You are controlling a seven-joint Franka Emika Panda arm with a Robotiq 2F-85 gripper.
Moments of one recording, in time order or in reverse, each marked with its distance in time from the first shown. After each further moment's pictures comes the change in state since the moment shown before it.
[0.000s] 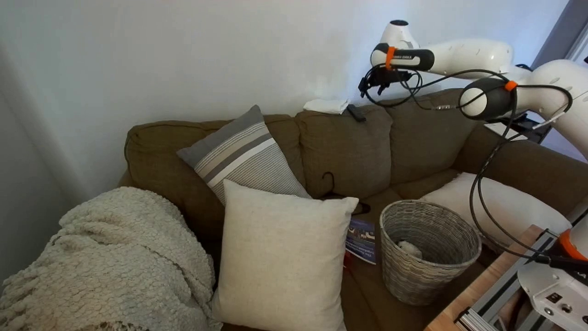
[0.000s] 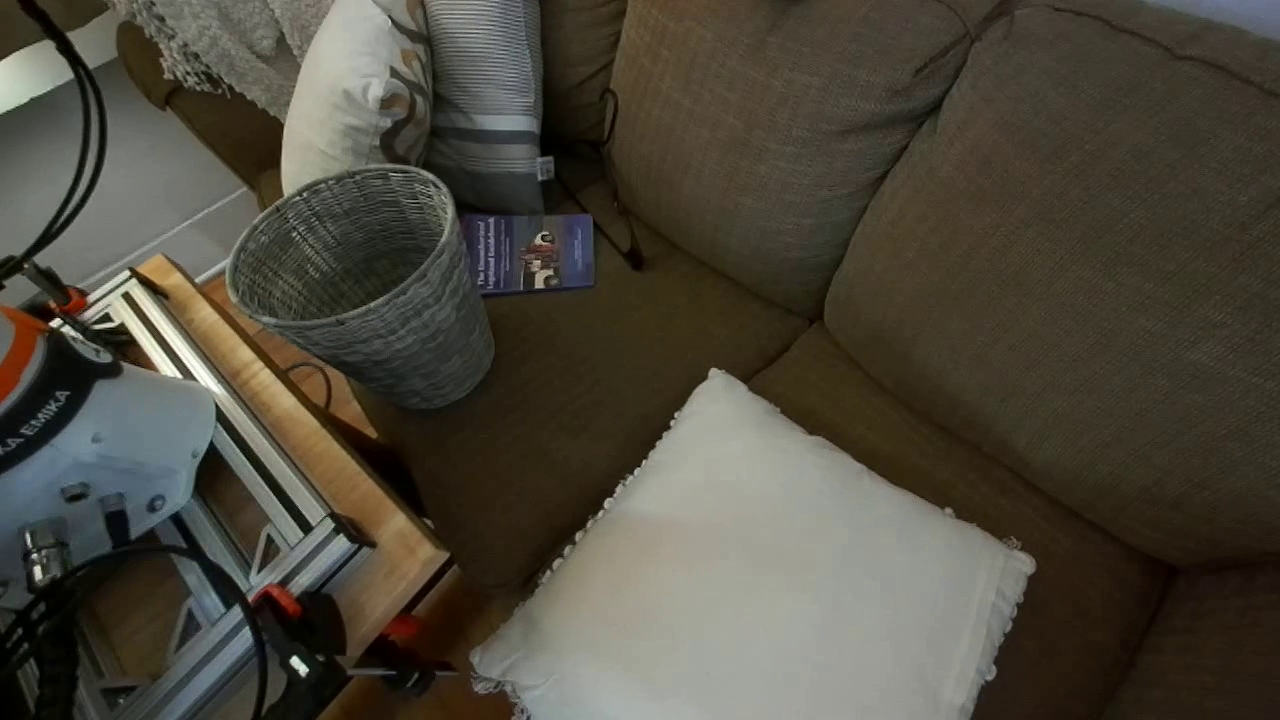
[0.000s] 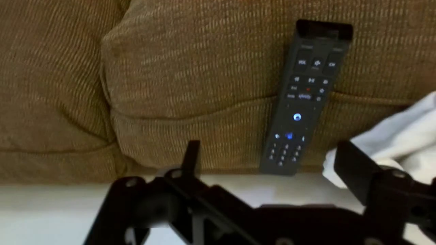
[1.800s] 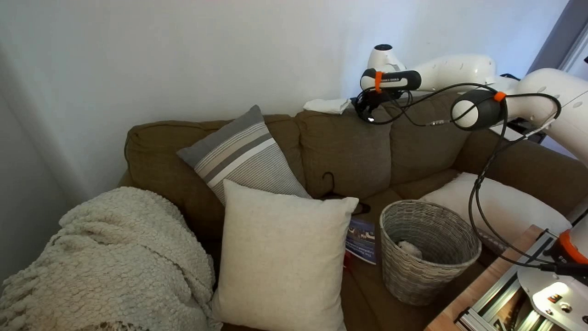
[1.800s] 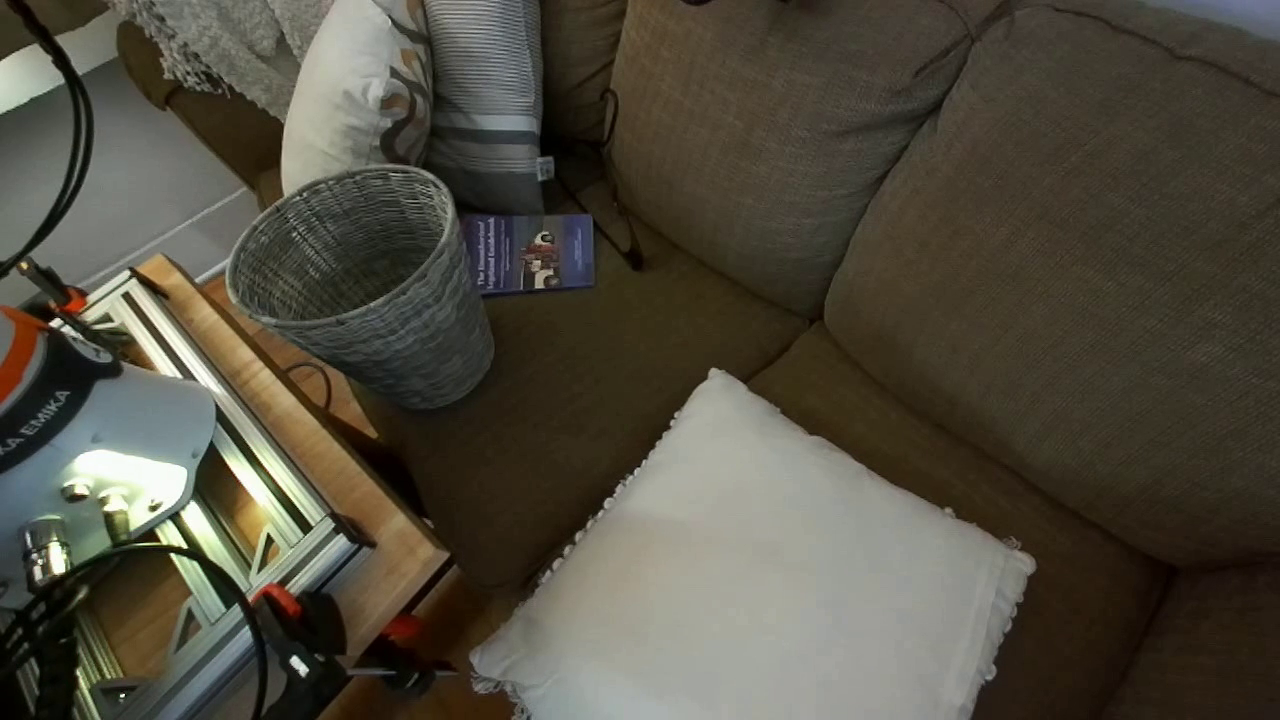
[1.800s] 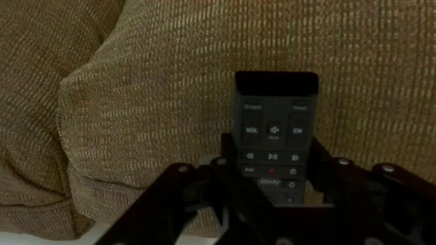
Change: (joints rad) arm 0.055 0.079 -0.043 -0.062 -0.043 0.055 0.028
